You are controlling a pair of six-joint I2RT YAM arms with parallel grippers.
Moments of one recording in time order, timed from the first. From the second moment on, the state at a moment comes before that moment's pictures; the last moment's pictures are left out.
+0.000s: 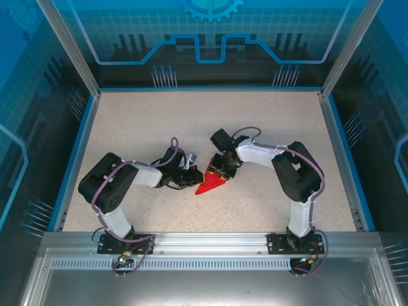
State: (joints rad) left arm -0.49 1.74 0.63 0.23 0.61 -0.81; right arm 0.65 1.93 1.22 -0.63 -0.22 1.09
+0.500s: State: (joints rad) left arm -0.50 1.74 0.67 0.14 0.59 -0.76; right arm 0.66 1.93 1.23 -0.65 -0.22 1.07
